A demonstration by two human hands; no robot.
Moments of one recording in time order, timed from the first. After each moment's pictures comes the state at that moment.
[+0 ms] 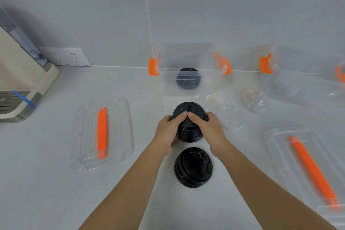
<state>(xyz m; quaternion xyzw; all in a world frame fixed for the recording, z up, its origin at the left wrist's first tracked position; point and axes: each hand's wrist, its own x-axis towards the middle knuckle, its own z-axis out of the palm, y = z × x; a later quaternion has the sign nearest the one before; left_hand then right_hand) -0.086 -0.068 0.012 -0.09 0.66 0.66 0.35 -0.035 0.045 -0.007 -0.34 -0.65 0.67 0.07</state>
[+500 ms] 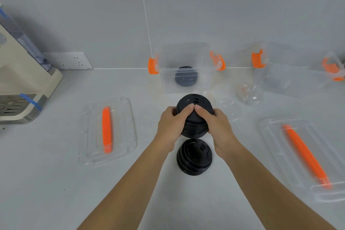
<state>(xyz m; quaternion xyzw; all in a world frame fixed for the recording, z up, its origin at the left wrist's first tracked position) -0.058 -0.077 0.045 0.00 0.73 0.62 0.28 0.003 0.027 0.030 -0.35 -0.58 0.72 0.12</state>
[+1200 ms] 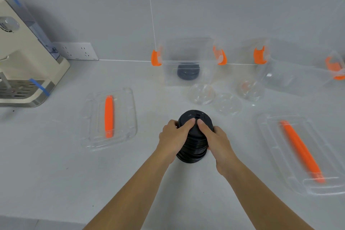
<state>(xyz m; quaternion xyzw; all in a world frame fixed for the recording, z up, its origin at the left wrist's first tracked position) -0.009 -0.090 0.023 -0.04 0.78 0.54 0.32 0.056 0.009 0.009 -0.39 -0.60 0.70 0.03</state>
